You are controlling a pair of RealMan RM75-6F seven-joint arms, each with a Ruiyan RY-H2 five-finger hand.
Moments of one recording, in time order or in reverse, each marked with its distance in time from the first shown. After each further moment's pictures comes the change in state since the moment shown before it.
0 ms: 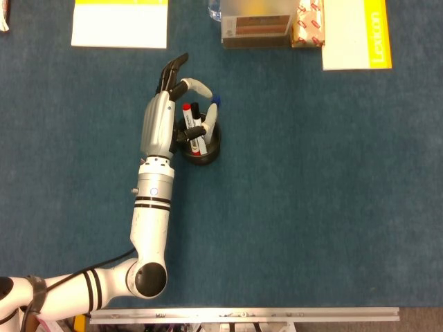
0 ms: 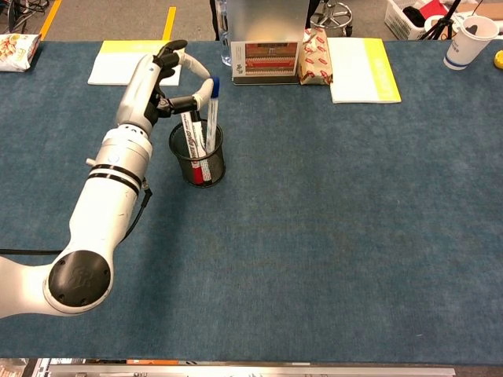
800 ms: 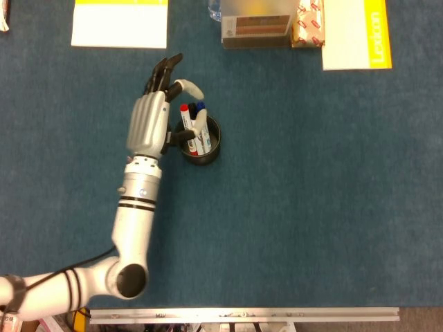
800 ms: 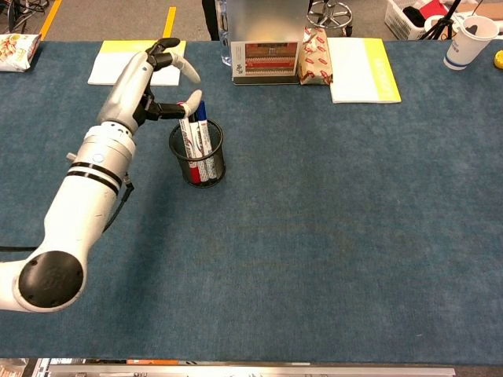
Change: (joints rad) left arm 0.011 0.118 0.064 -0.038 0.049 -0.008 0.163; right arm -0.004 0.004 0.000 -0.002 -0.005 0.011 0.004
